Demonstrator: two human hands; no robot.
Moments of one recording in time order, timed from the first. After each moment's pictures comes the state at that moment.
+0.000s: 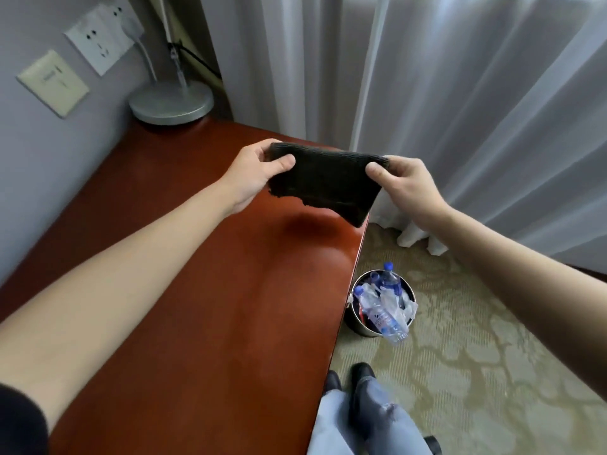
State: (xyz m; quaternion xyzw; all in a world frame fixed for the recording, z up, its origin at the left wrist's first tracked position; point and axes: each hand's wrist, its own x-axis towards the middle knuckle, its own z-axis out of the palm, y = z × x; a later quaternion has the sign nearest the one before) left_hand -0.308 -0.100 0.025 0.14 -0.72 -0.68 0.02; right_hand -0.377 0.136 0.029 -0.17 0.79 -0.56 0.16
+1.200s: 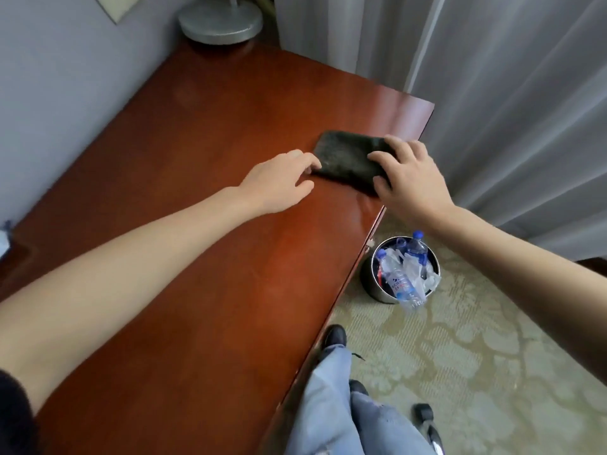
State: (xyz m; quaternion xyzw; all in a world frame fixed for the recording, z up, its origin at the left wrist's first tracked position) left_hand -0.198 -0.053 -0.006 0.09 -0.98 -0.17 -0.08; right_hand -0.316 0.142 -0.038 -0.43 0.89 -0.16 -0.02
